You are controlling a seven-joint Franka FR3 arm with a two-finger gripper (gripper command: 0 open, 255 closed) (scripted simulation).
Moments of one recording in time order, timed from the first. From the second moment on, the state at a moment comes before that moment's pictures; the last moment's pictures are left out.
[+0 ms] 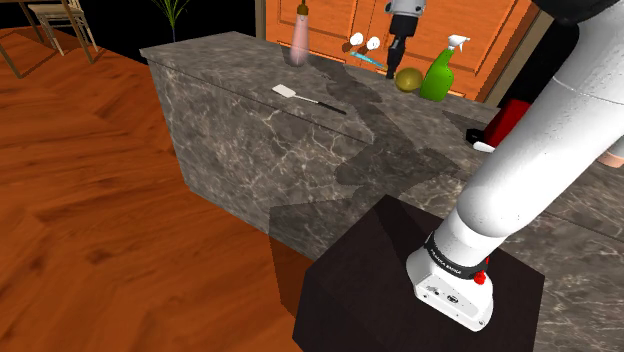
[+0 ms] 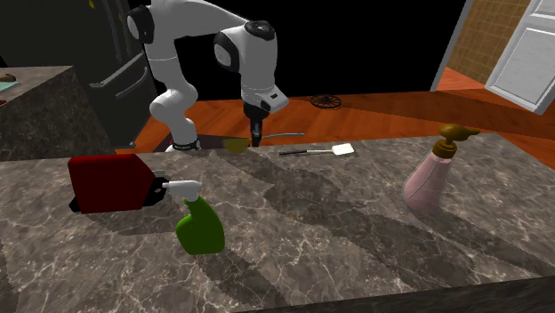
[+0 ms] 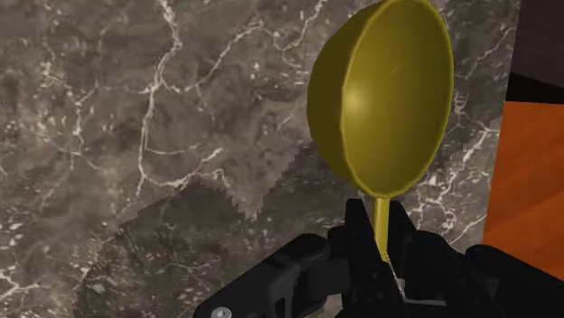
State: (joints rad) arm -0.16 0.00 -0.46 -1.82 0.04 1.65 -0.85
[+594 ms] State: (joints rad) arm -0.24 -0.18 -0.53 -1.99 -0.08 1.66 -0.97
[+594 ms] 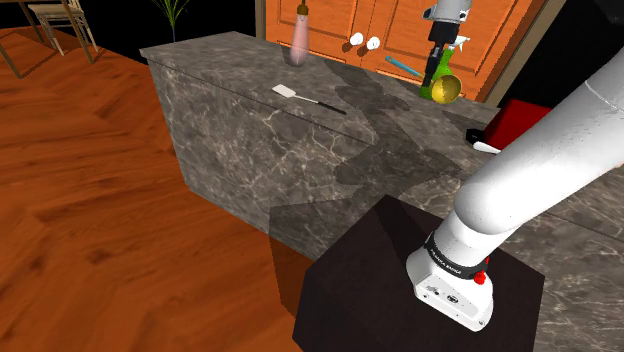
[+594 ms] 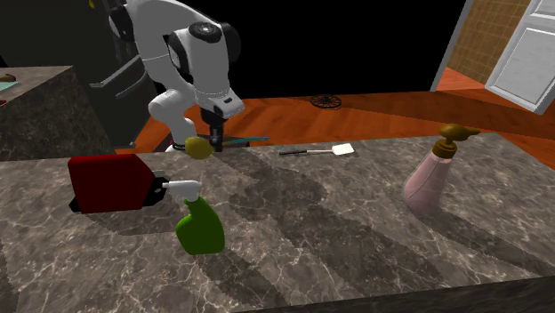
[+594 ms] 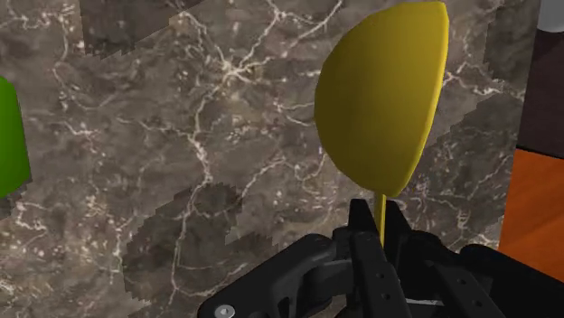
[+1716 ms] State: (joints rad) arm -0.38 -0.33 -0.70 -2.13 -0.24 1.69 -1.21
